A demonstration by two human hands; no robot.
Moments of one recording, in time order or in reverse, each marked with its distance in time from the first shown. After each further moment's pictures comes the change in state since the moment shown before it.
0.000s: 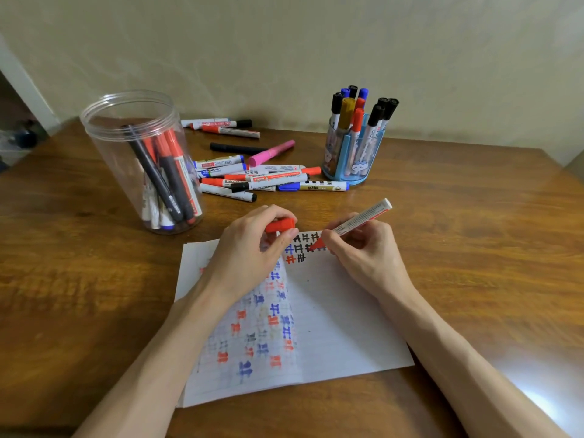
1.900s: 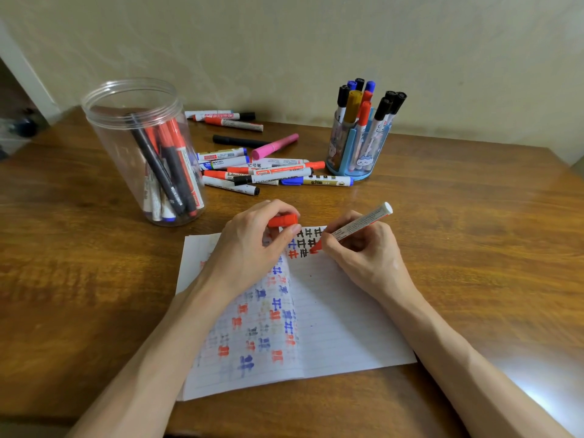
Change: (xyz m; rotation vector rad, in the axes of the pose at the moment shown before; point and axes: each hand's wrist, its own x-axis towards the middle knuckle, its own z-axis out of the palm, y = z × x) left_hand -0.002 -0.002 0.001 0.038 0.004 -0.008; right_hand -0.004 0.006 0.002 -0.064 -0.065 -0.106
